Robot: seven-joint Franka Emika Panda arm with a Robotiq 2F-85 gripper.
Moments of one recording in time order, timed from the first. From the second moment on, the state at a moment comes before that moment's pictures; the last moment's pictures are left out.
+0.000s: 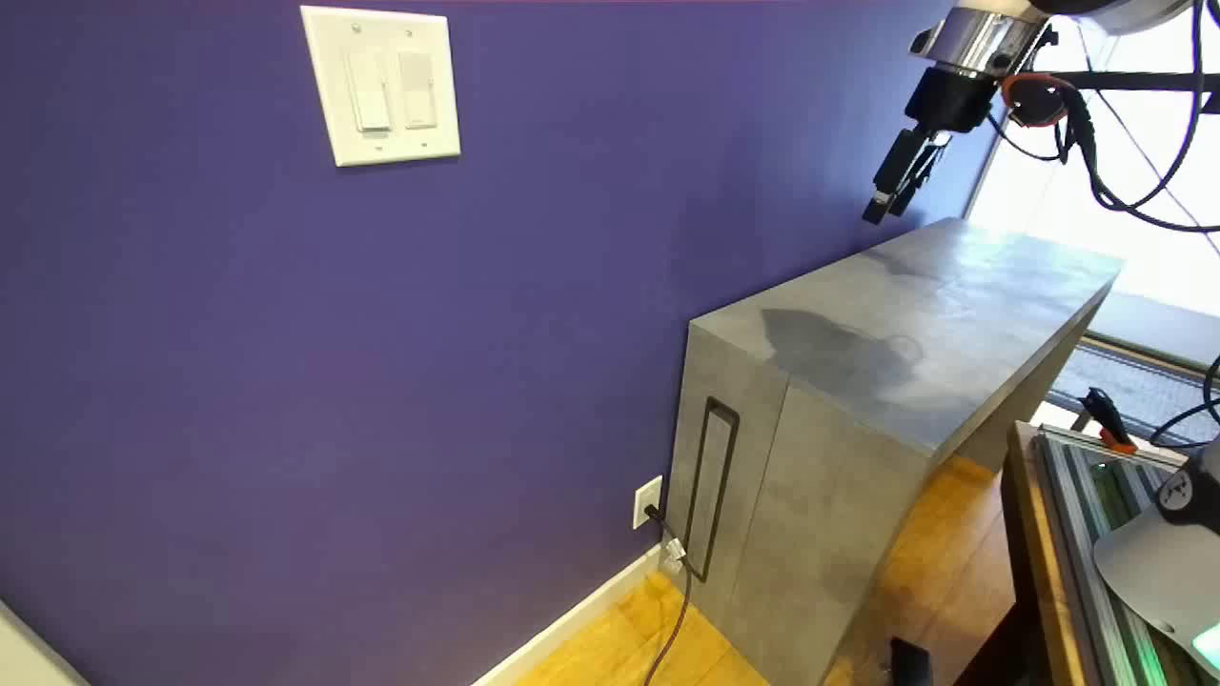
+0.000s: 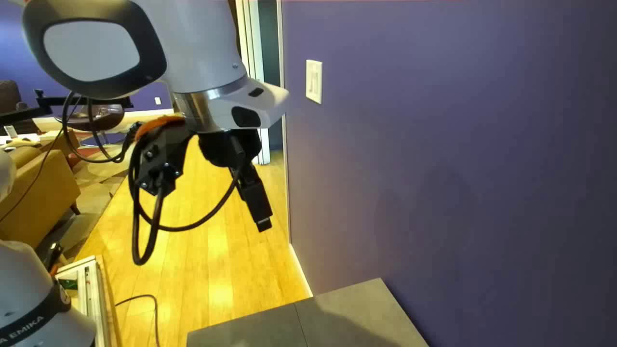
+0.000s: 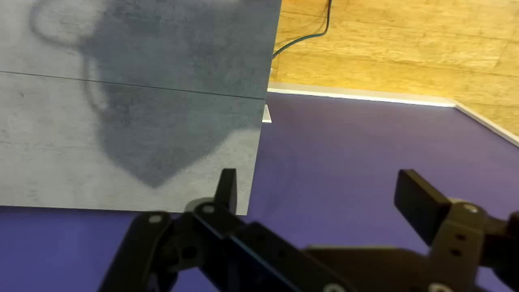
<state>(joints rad) -0.22 -0.59 -0.33 -2.69 -0.08 2.31 -0.21</state>
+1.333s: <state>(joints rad) -0.15 -0.64 -0.26 -2.69 0.08 2.15 -0.16</state>
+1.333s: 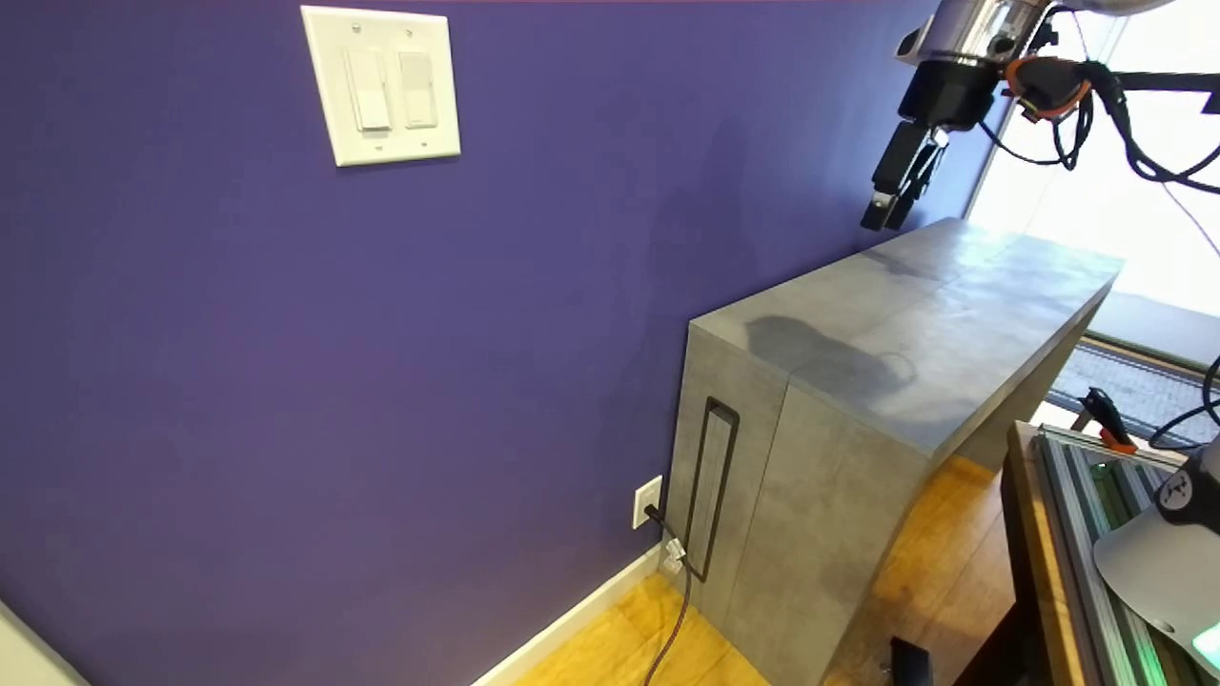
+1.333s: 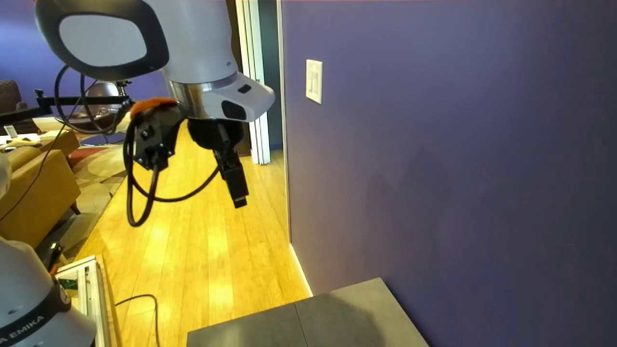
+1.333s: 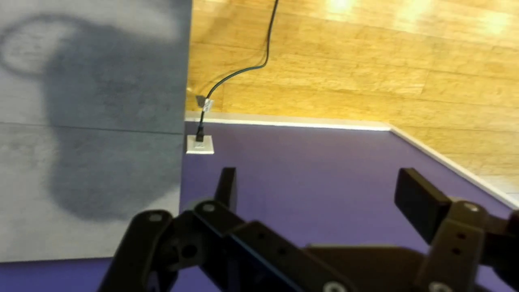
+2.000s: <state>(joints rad) -0.05 -0.78 -0.06 -2.68 0.43 1.93 0.19</state>
